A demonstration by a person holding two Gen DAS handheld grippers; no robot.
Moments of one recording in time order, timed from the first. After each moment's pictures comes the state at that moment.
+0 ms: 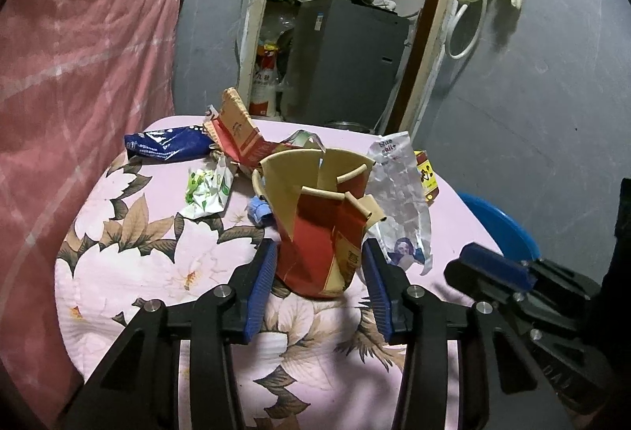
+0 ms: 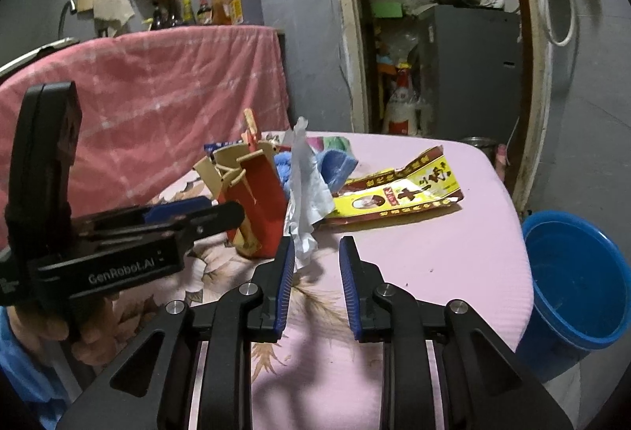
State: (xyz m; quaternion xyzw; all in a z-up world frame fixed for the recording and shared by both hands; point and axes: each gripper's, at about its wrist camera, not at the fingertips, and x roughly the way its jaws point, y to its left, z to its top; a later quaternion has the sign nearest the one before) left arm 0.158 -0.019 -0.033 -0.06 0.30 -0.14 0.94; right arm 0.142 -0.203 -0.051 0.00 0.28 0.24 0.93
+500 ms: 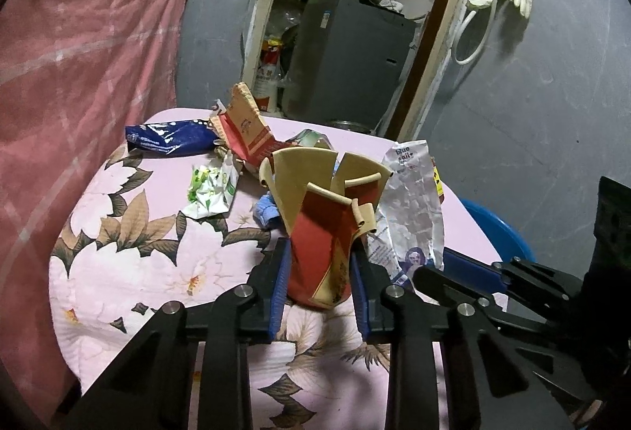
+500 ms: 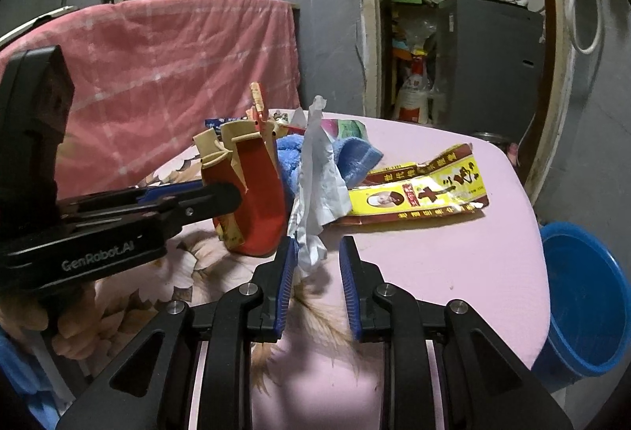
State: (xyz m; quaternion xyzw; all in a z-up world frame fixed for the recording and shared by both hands) left arm 0.165 -0.009 -0.034 -0.09 0.31 -0.14 0.94; right arm 0.166 -0.182 -0.059 -0.04 0.30 0.26 0.92
